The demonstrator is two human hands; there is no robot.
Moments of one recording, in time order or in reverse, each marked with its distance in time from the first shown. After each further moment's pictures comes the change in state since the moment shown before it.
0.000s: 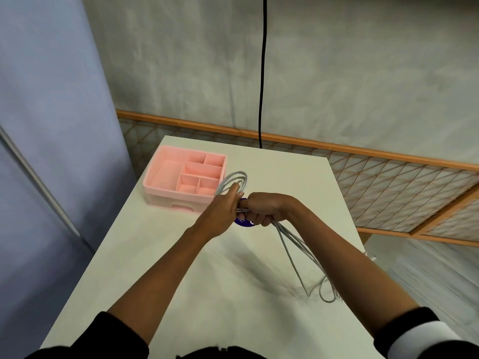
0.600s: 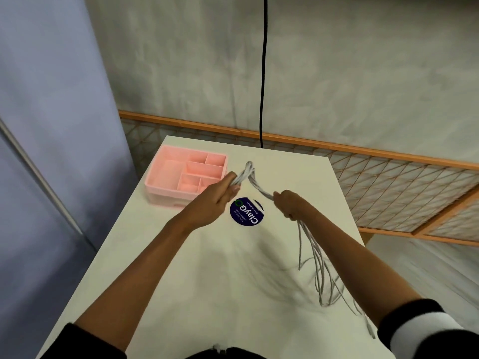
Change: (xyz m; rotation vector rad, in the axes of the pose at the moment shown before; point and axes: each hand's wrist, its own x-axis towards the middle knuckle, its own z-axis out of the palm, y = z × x) left_hand -0.010 0.015 -0.039 -0.208 -0.079 0.107; right_hand 0.010 0.060 -0.029 -0.110 0.602 0.162
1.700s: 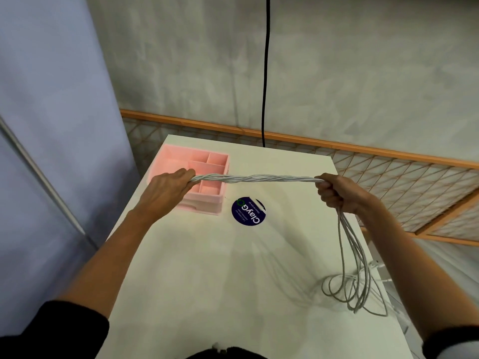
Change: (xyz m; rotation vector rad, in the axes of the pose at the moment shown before) left_hand -0.017 -0.059 -0.073 1.007 0.162 0.118; right_hand -0.004 0.058 -0.086 0.765 -0.224 -0.091
